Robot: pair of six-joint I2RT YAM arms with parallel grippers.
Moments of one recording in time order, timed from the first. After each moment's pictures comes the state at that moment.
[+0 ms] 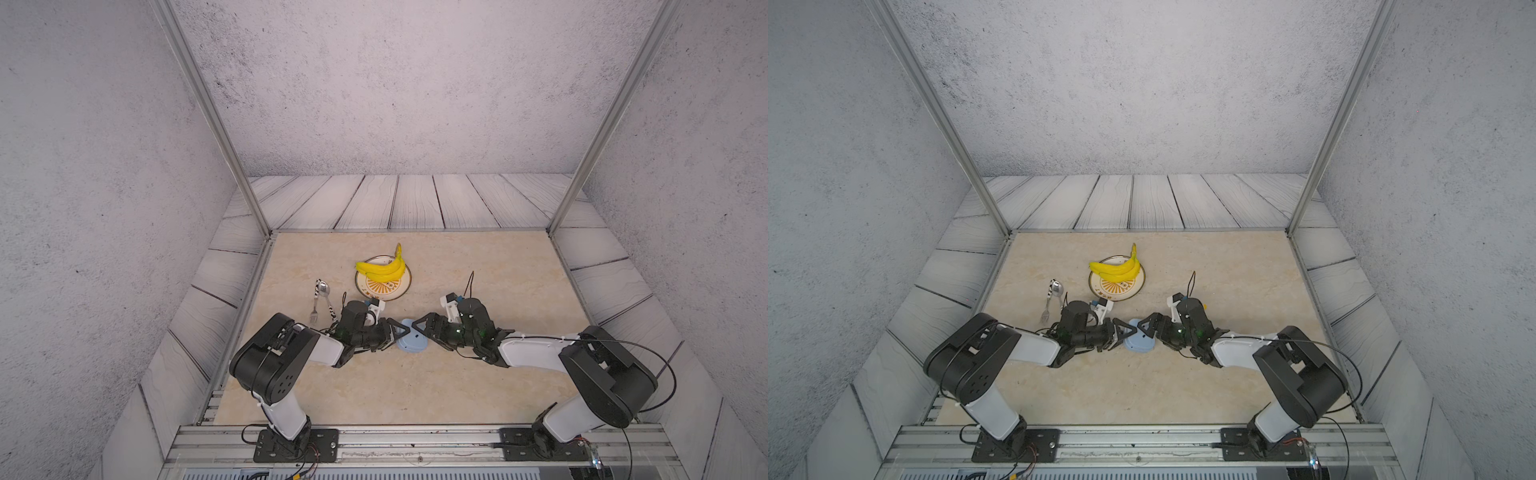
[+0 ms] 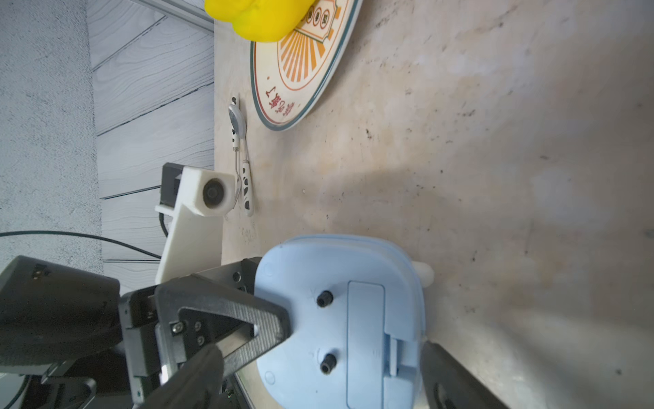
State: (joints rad) left arm -0.54 1.70 0.49 0.67 0.66 -1.04; right arm 0.65 1.55 0.57 0.38 -0.43 0.99
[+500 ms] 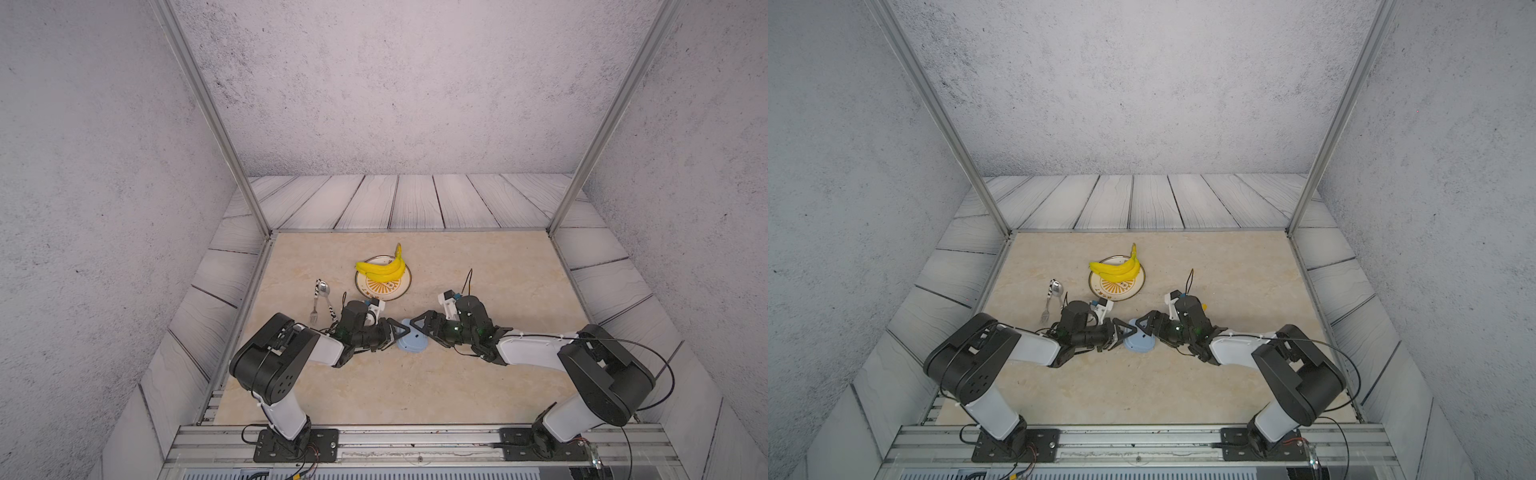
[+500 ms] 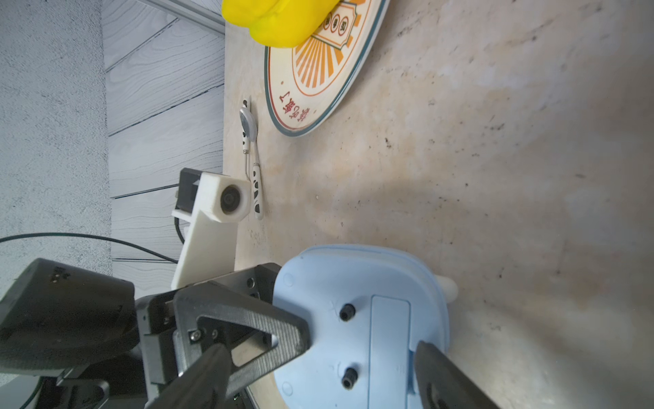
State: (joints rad) left arm -0.54 1.70 0.49 0.67 0.65 -1.04; right arm 0.66 1.56 0.60 0.39 -0.43 1.00
